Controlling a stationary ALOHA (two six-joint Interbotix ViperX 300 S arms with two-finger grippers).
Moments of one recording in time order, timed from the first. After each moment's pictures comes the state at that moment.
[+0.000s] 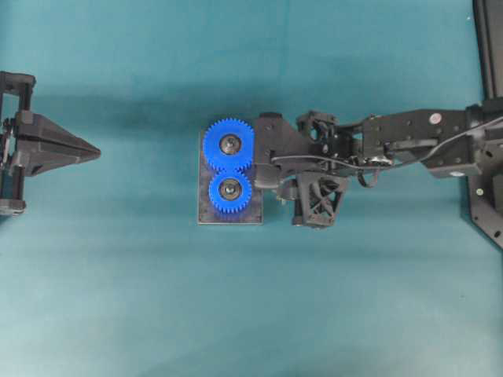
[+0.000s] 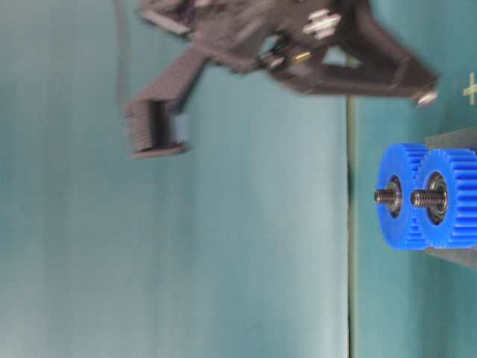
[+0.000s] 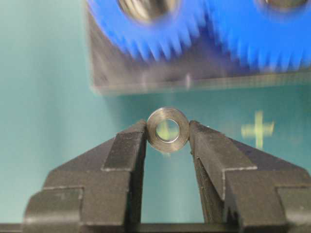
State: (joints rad) left arm 0.01 -0.88 1.05 0.02 0.17 0.02; right arm -0.01 0.00 0.54 0.06 0.52 0.02
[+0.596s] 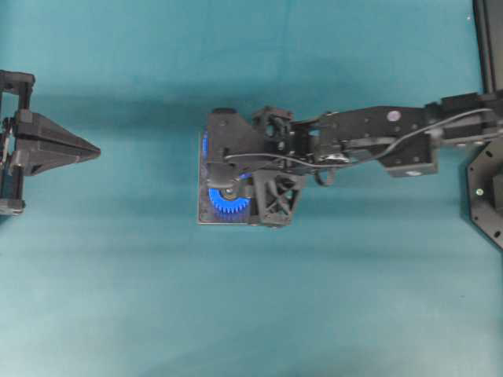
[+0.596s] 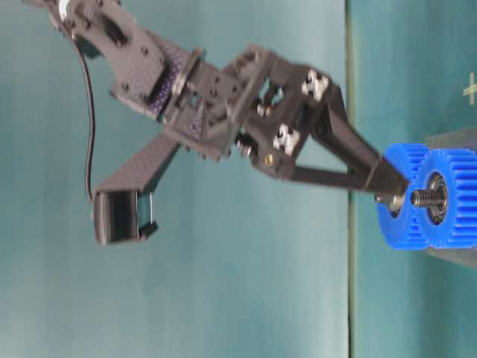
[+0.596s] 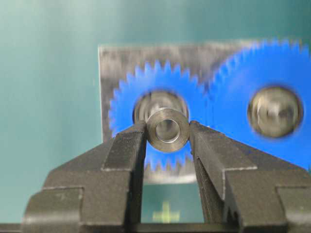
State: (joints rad) left arm 0.01 -0.88 1.05 0.02 0.17 0.02; right arm -0.01 0.14 0.34 0.04 0.53 0.00
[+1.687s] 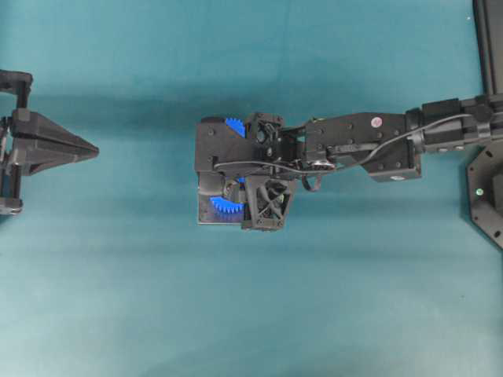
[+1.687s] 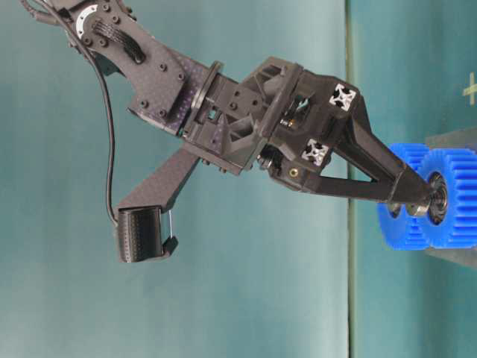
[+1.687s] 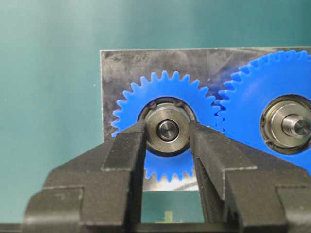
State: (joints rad) left arm 0.01 -0.89 1.05 0.02 0.17 0.00; right arm 0.00 0.18 0.32 0.04 0.53 0.00
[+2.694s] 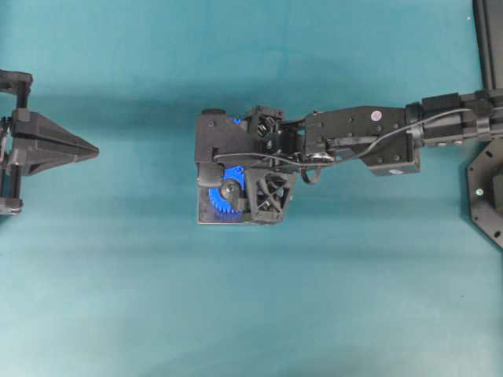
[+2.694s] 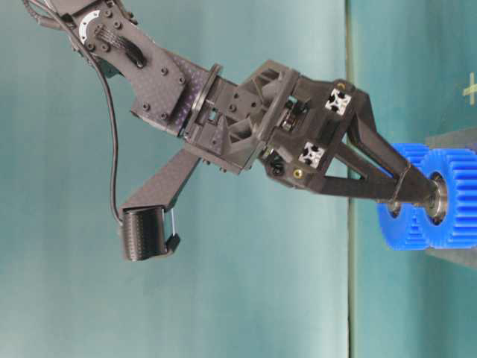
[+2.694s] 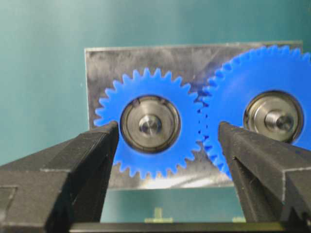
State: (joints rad) left arm 0.01 -0.89 1.05 0.02 0.17 0.00; right arm -0.02 0.17 0.32 0.04 0.56 -0.01
